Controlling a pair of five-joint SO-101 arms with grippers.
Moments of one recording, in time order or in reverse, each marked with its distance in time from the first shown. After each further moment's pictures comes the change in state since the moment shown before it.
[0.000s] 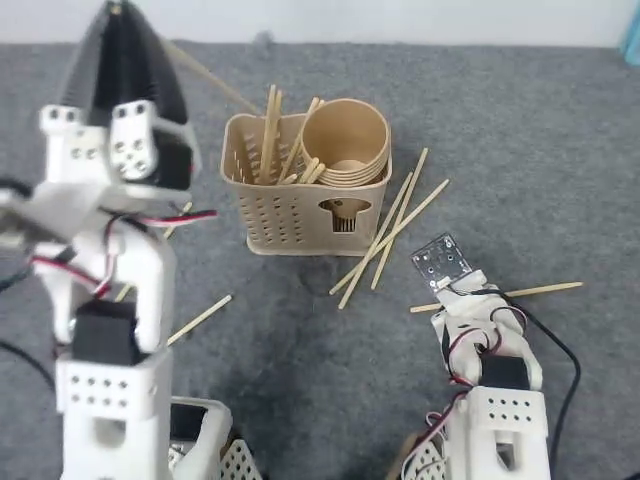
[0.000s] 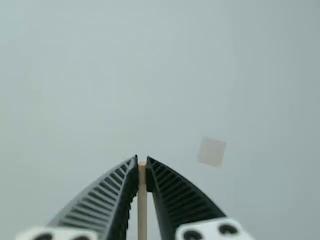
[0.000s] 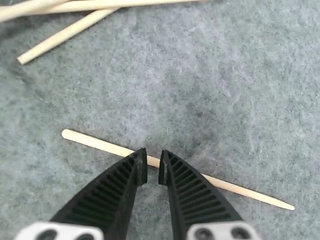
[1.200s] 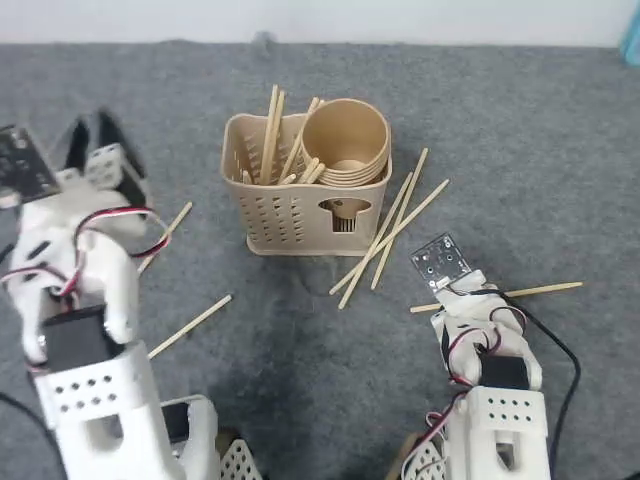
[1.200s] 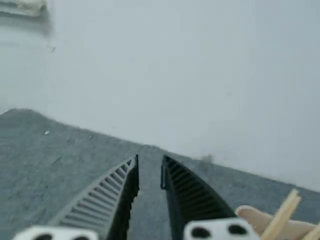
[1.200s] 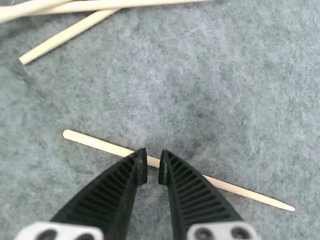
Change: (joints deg) left arm -20.9 -3.3 6.6 33.1 -4.2; right arm -0.1 0.0 0.0 0.0 0.0
